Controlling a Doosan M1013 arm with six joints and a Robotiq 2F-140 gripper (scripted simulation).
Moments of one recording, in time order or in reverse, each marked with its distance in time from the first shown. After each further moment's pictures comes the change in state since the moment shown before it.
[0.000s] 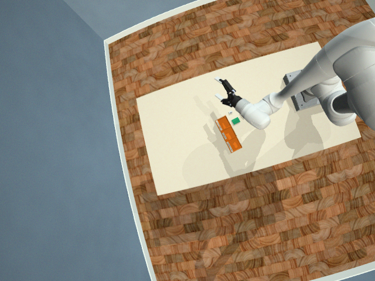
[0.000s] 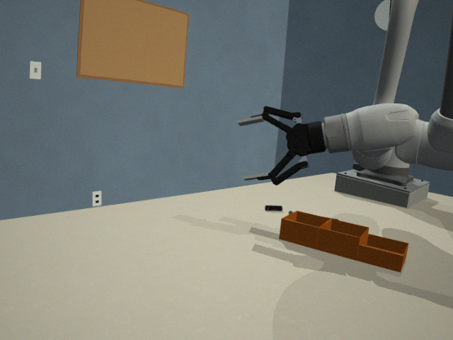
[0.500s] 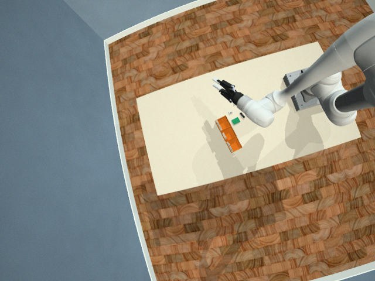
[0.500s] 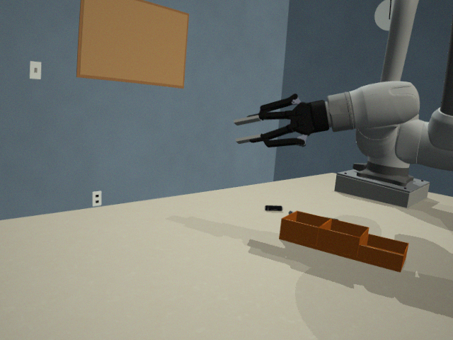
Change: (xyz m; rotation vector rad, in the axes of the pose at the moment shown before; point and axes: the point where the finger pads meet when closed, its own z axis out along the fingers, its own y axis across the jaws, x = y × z) arm -0.013 -0.047 -0.017 -0.005 -0.008 -0.009
